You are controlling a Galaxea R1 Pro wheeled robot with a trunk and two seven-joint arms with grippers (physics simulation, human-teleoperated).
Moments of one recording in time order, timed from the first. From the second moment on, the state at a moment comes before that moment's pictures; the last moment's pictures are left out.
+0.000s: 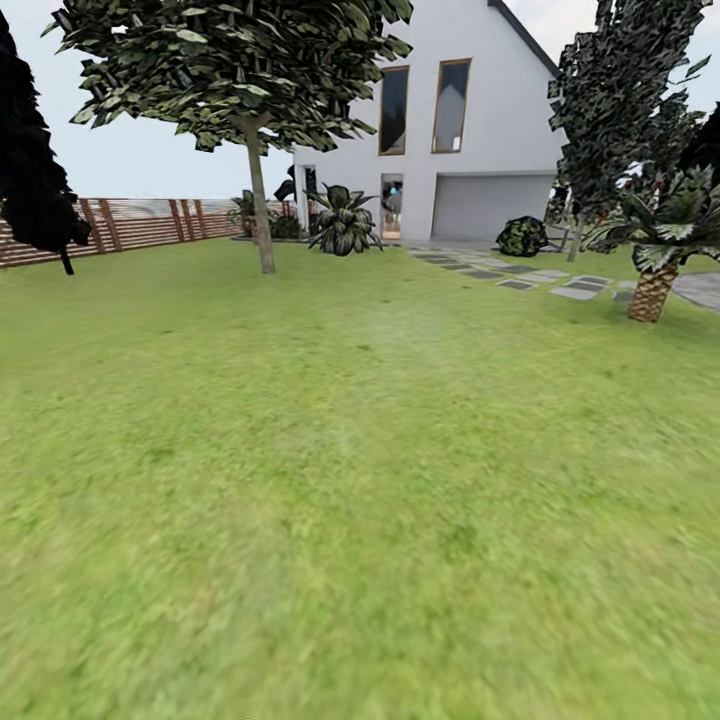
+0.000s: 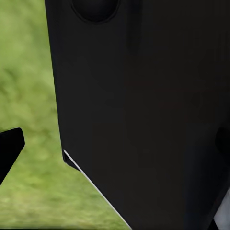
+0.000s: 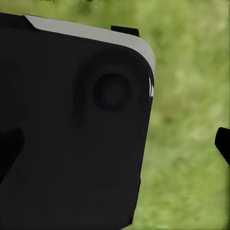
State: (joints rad) left arm 0.01 -0.01 0.01 -0.02 0.01 0.00 0.00; right arm -0.07 -0.02 0.02 -0.02 0.09 -0.08 -0.01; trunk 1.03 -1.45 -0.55
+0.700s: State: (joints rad) left arm 0.01 -0.01 0.01 -0.02 0.01 0.00 0.00; right arm -0.07 -0.02 0.02 -0.02 0.09 -0.08 -0.01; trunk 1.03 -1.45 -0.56
